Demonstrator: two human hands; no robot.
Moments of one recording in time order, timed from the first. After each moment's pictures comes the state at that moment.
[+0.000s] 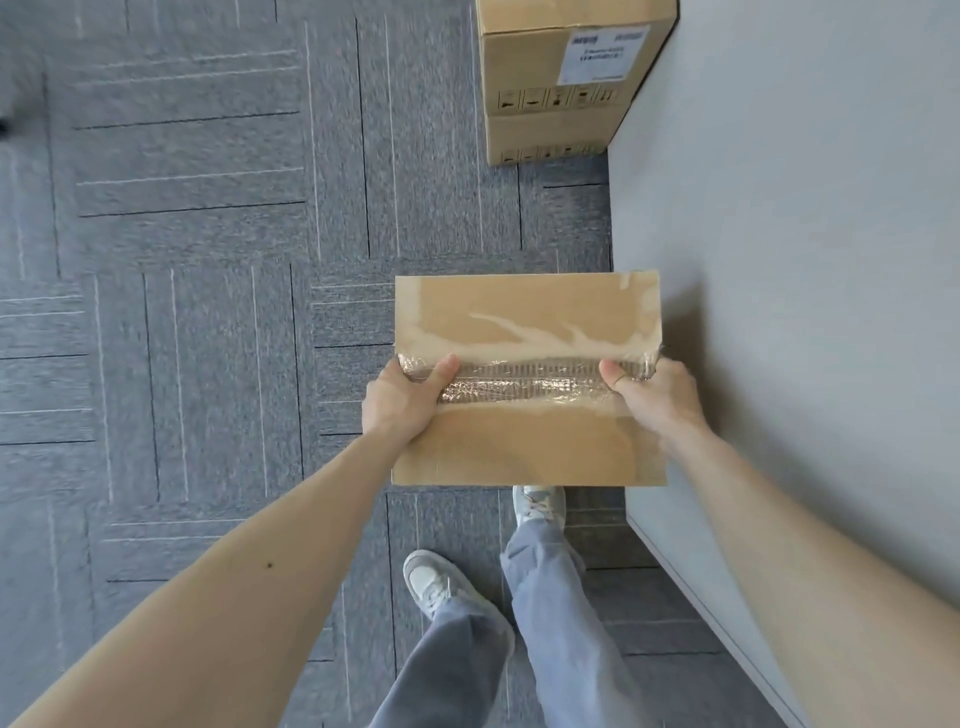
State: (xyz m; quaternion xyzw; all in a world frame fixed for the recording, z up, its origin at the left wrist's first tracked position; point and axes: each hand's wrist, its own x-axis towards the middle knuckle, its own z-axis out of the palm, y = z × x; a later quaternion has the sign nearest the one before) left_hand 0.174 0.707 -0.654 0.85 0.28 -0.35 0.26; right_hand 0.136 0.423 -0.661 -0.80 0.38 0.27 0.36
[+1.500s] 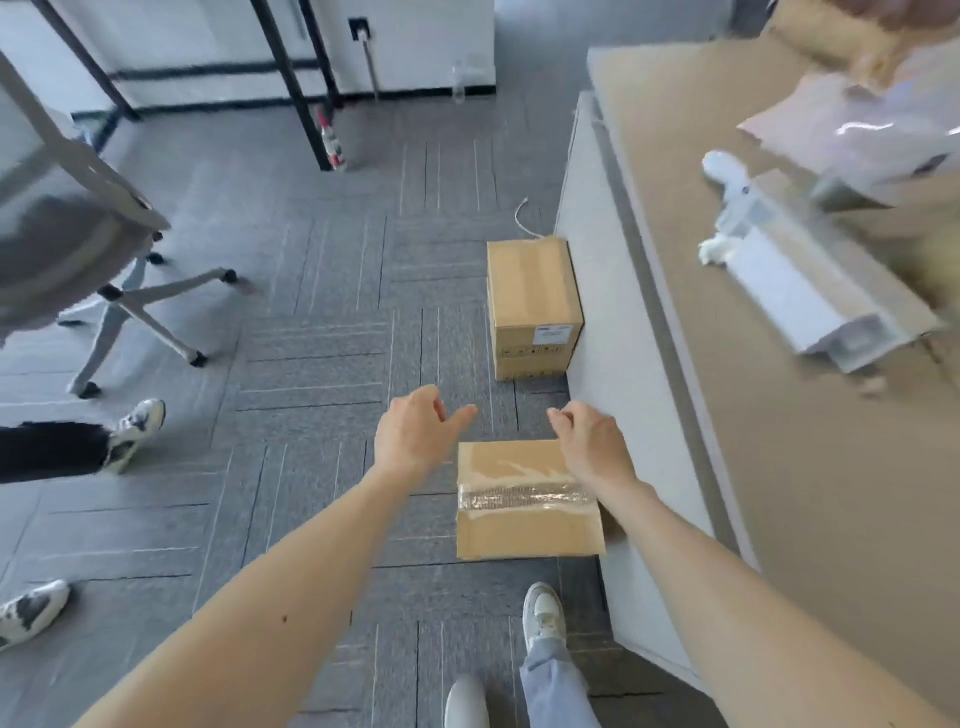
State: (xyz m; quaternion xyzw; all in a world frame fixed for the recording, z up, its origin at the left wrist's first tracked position) left_hand 0.169 0.728 -0.281 0.95 0.06 -0.14 0.26; right_hand 0.127 0.516 -0.304 -0.91 0.16 0.12 0.35
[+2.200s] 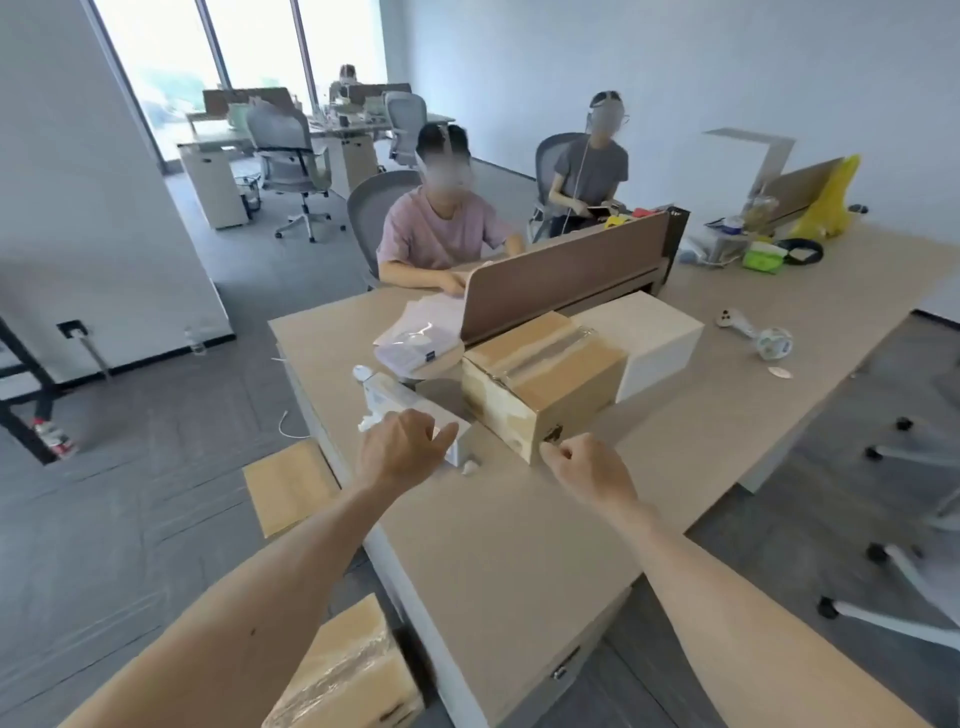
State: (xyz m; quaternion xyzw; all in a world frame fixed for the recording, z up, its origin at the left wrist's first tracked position) left_hand 0.044 0.398 0.014 0.92 -0.32 0.00 0.22; right_hand -0.118 0.218 -0.008 -0.89 0.36 -0.08 0.28
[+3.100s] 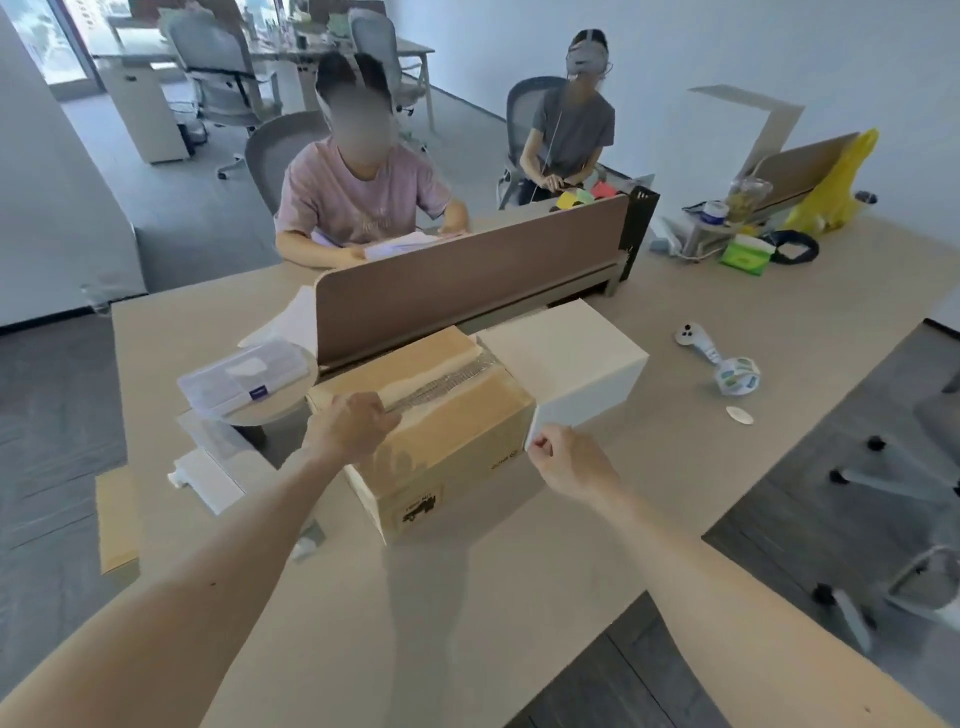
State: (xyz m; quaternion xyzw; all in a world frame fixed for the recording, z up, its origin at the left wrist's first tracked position) left_hand 0.140 0.075 -0.060 0.93 -0.28 -0.09 0.20; right_hand -0.079 -0.131 -0.044 -0.91 0.31 0.00 0.27
